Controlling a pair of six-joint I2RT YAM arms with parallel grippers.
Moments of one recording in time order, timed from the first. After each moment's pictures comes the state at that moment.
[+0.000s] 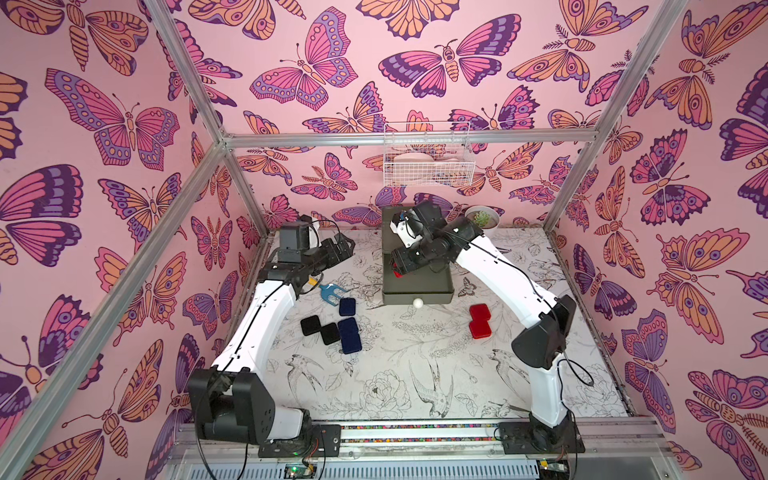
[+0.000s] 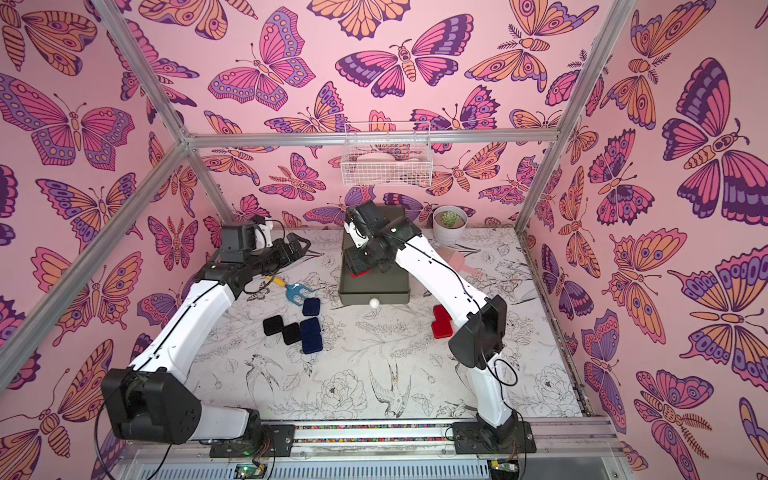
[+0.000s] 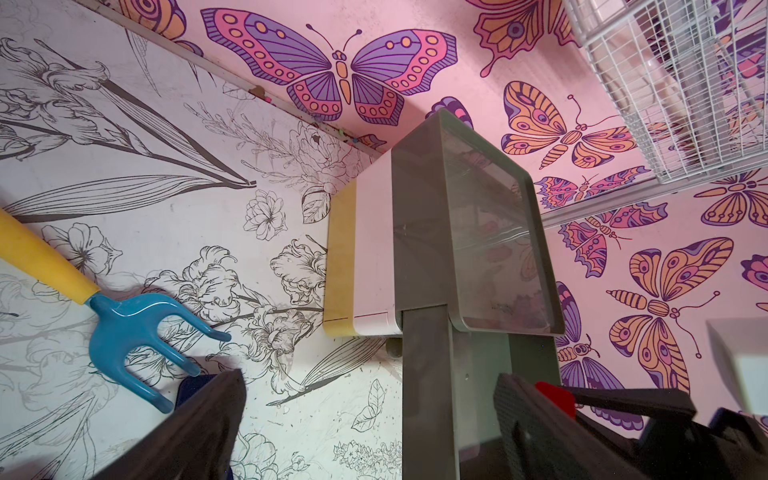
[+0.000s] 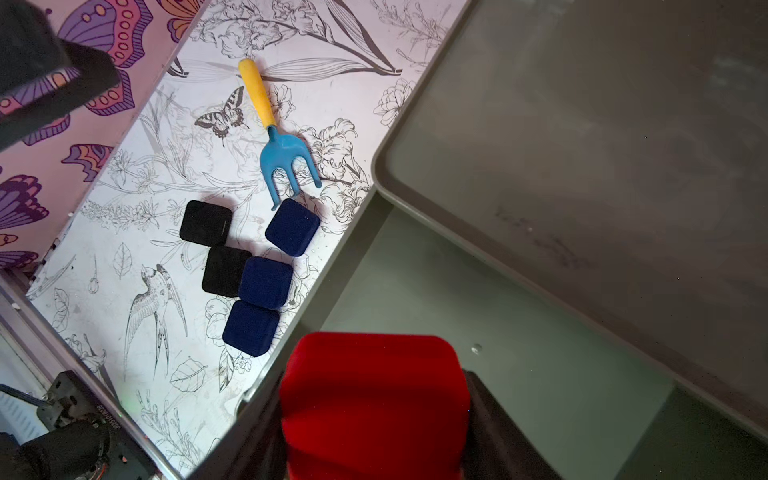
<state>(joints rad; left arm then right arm) -0.09 1.41 1.27 -0.45 0.35 -0.56 0.79 2.09 2.28 -1.15 -0.09 0.18</state>
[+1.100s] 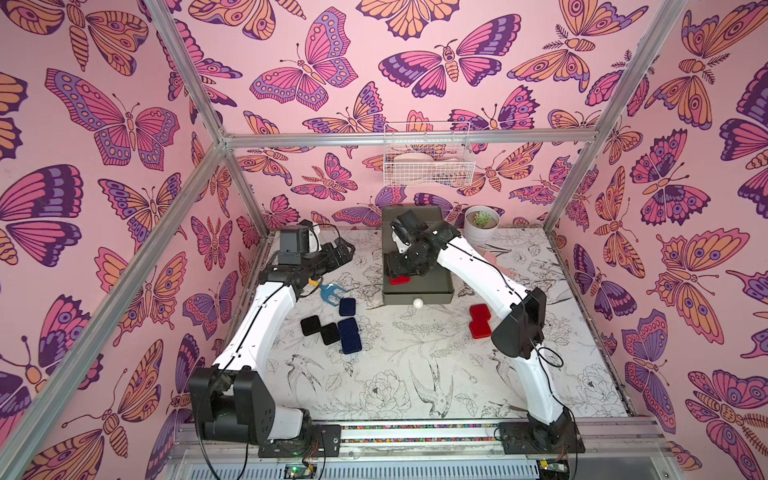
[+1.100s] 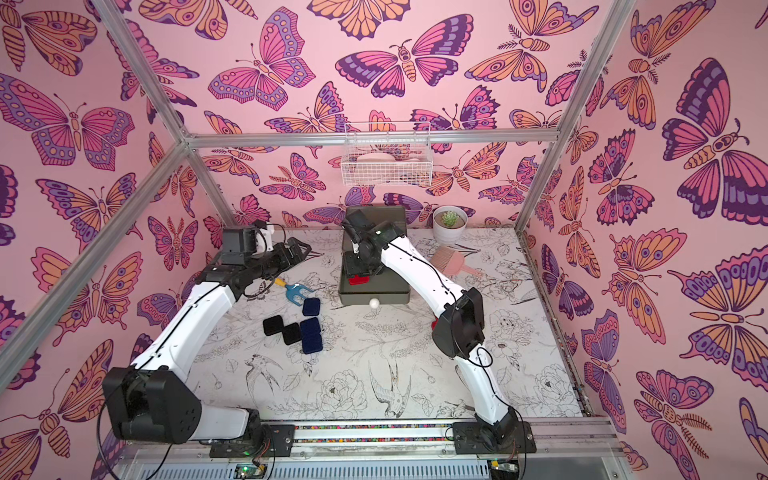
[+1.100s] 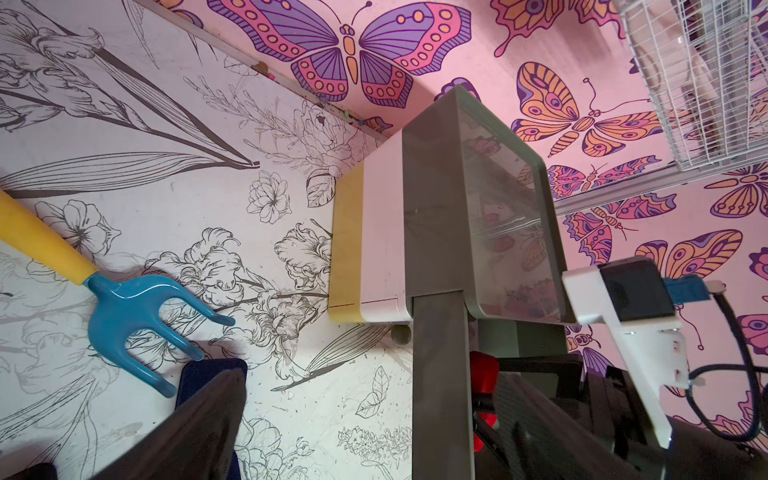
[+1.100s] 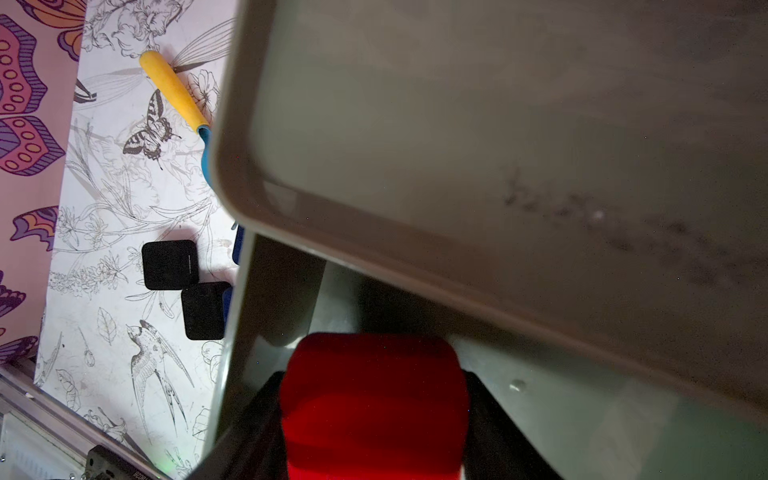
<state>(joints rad) -0.08 1.41 1.24 -0.46 0.38 -0.56 0.79 2.23 2.36 -1.21 -0.05 0.47</state>
